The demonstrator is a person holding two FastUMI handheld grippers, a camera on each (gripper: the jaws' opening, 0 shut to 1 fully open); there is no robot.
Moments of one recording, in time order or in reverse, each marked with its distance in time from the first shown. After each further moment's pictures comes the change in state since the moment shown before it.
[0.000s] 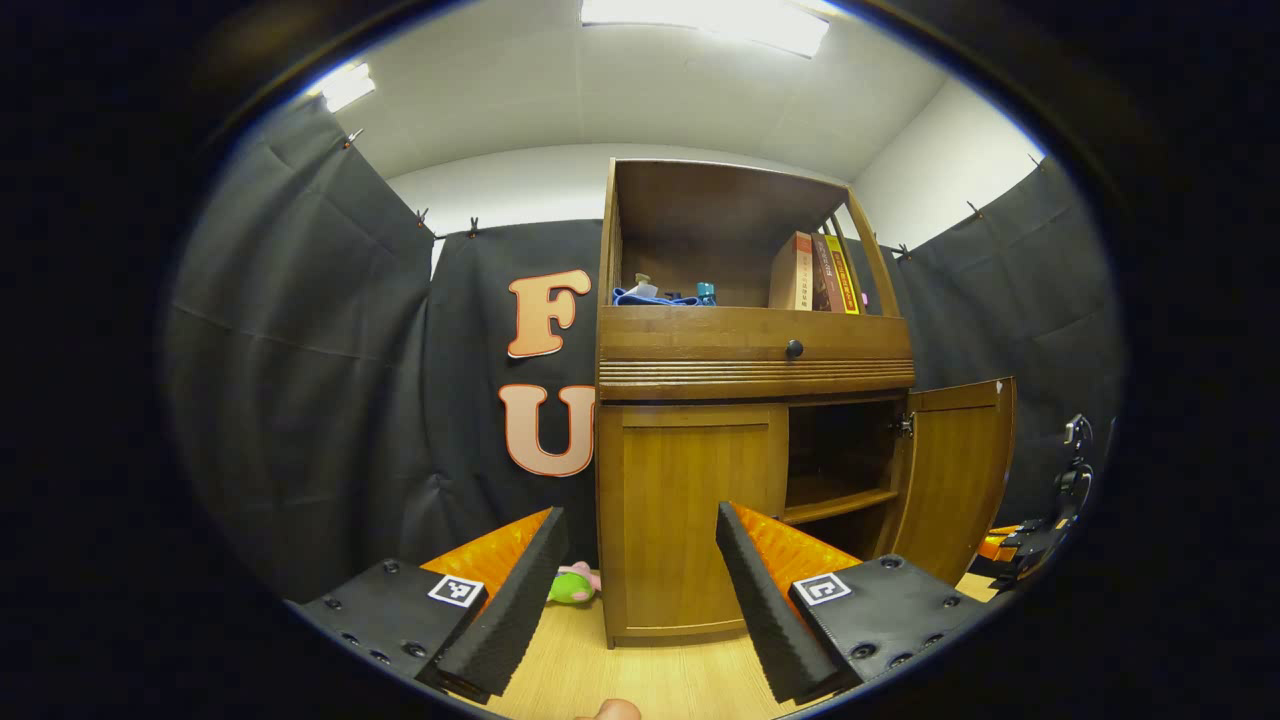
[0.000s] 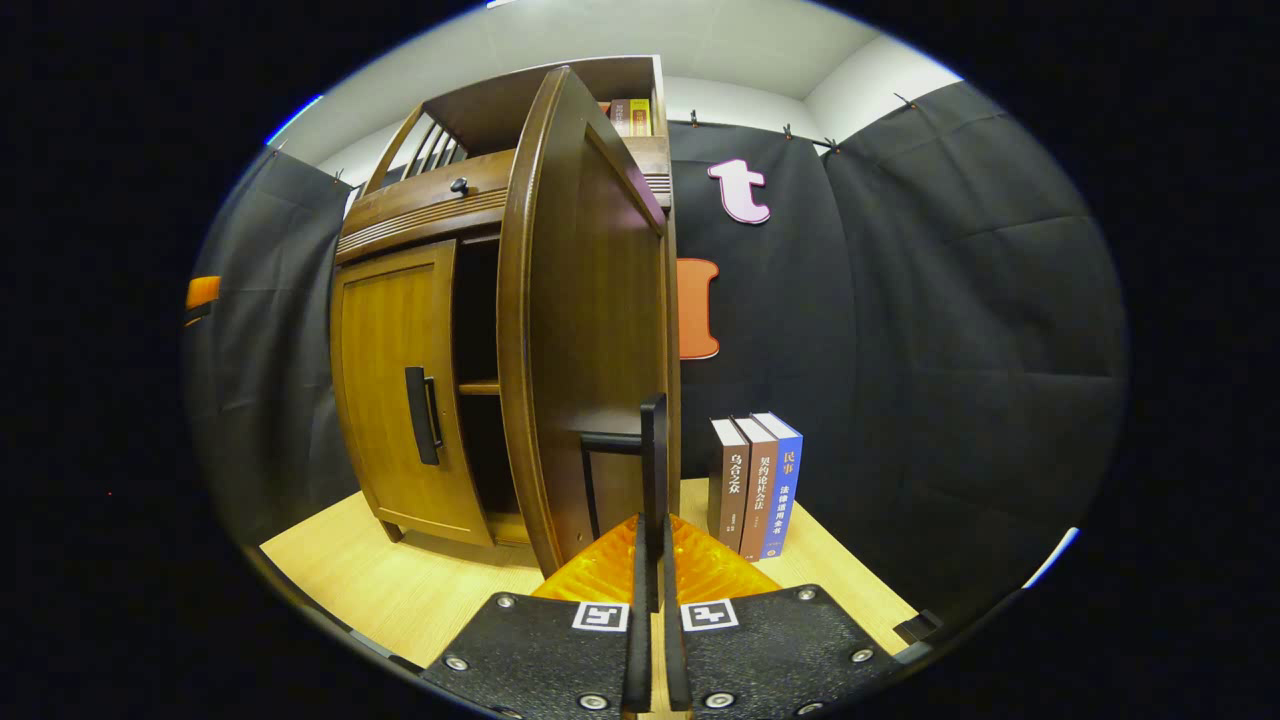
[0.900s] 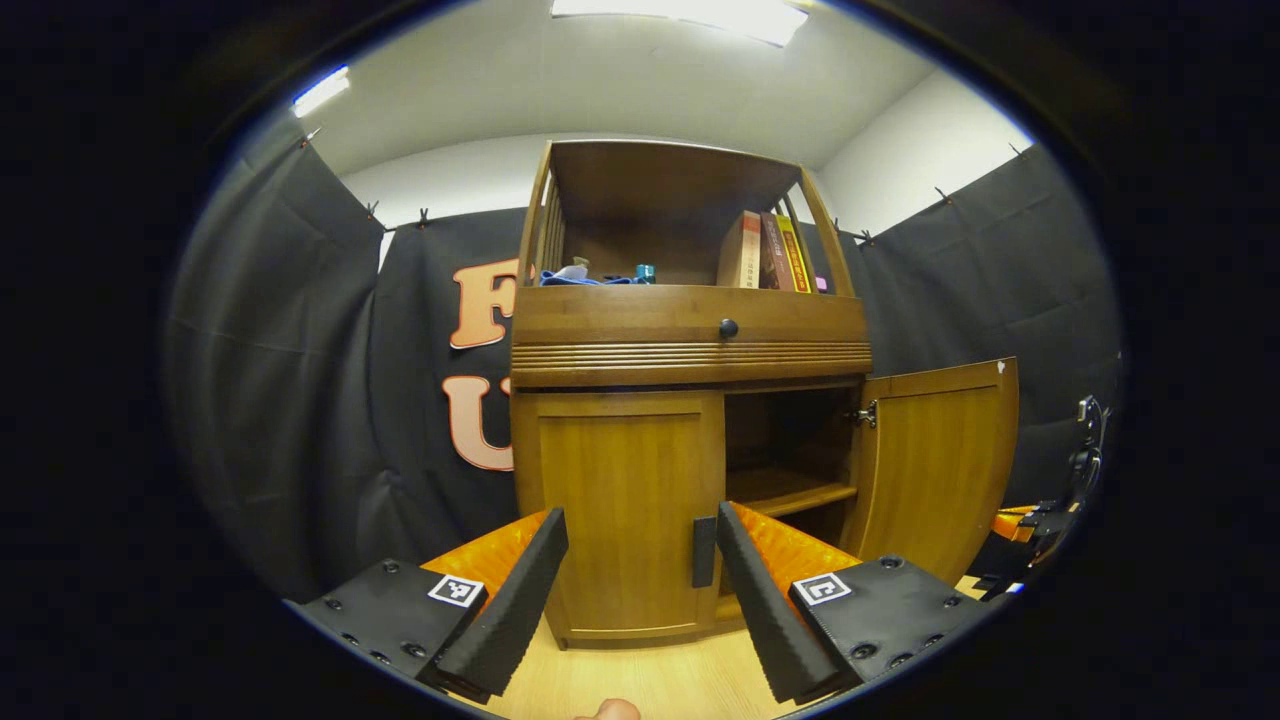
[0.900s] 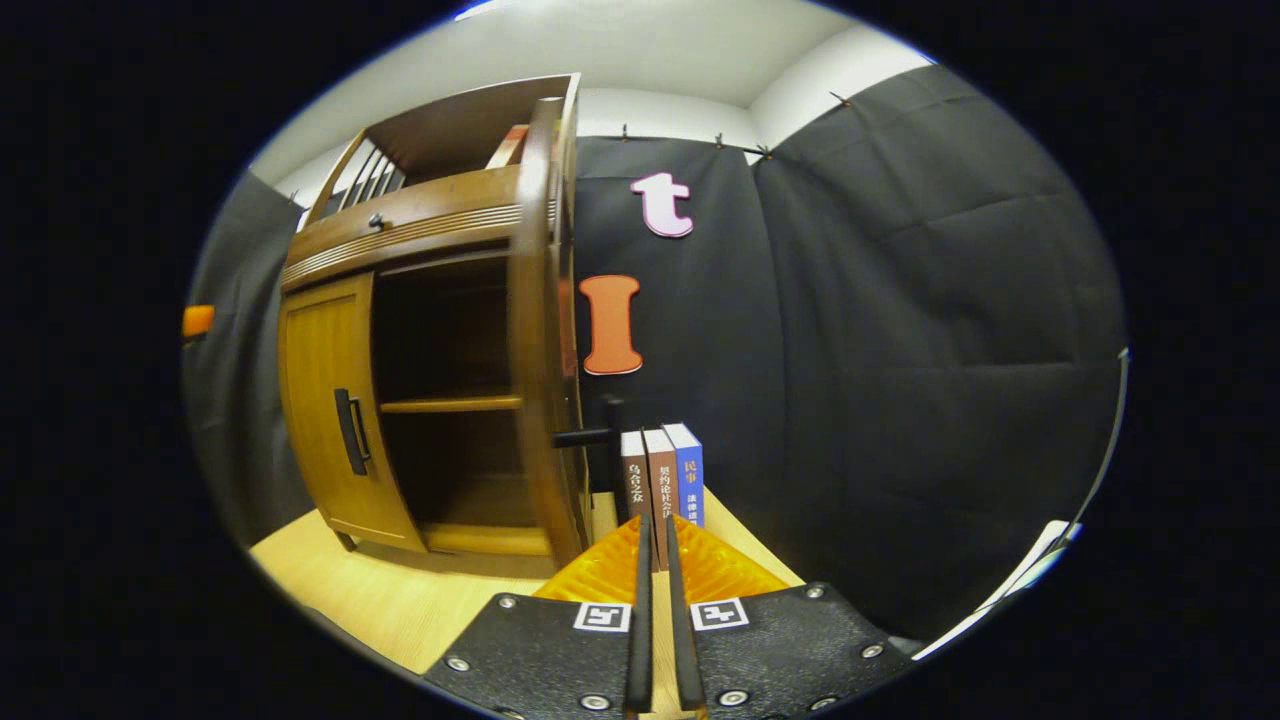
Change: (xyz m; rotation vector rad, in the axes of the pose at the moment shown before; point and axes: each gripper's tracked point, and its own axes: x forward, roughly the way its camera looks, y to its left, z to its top) left arm 0.044 -0.088 -0.025 0.006 0.037 -0.113; right arm -0.031 -0.118 0.005 0.046 -0.052 -0.170
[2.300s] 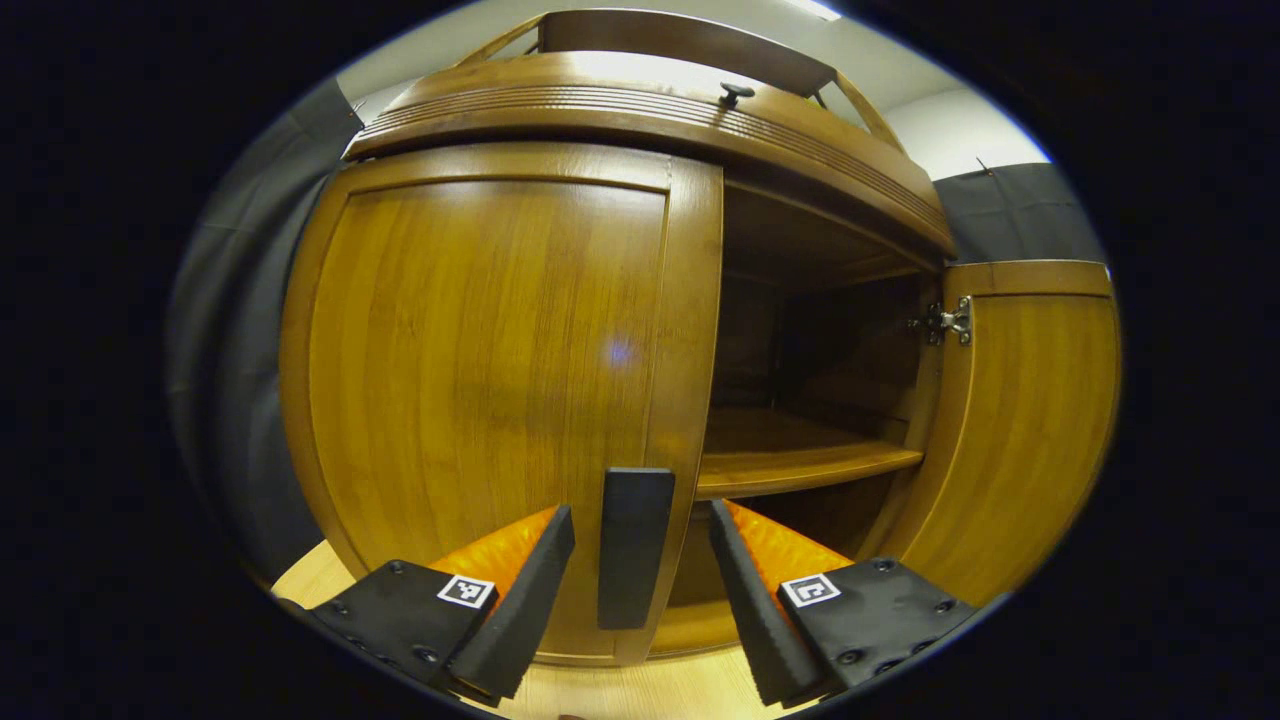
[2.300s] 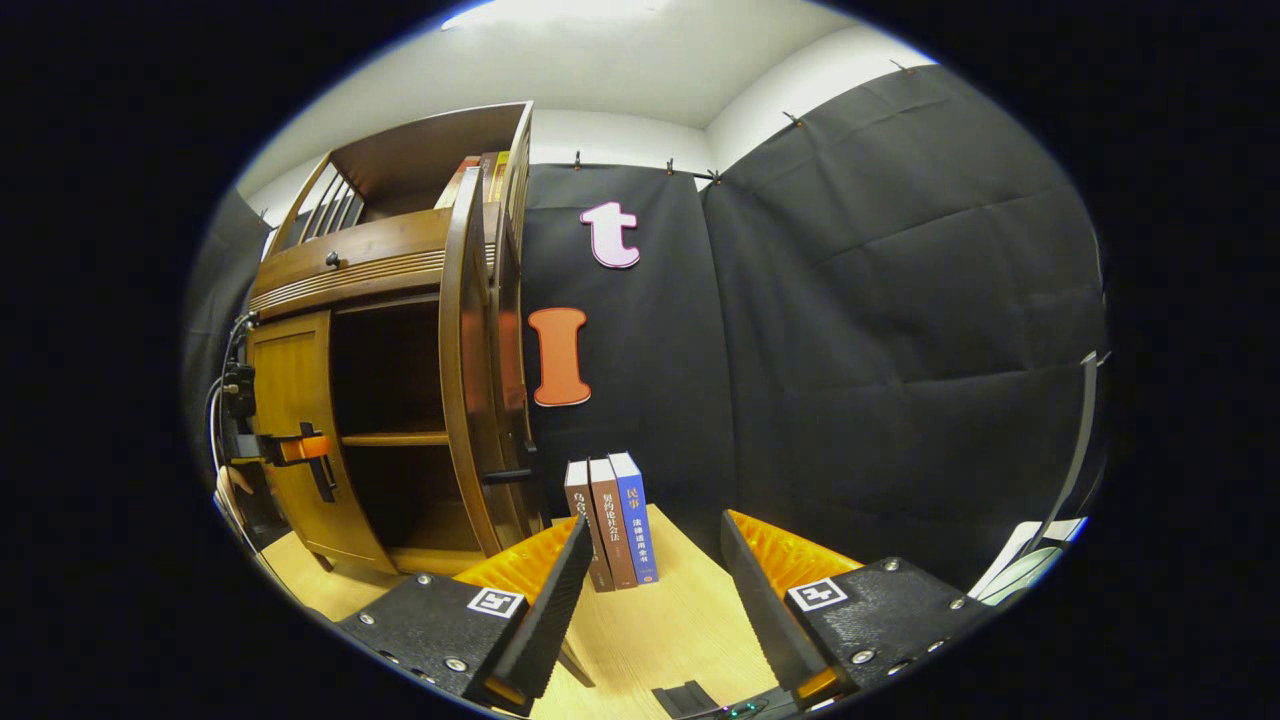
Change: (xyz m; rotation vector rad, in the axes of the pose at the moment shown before) left arm 0.224 -0.065 -0.182 -0.118 0.176 -0.028; right arm -0.028 -0.036 0.037 0.011 -0.080 -0.119
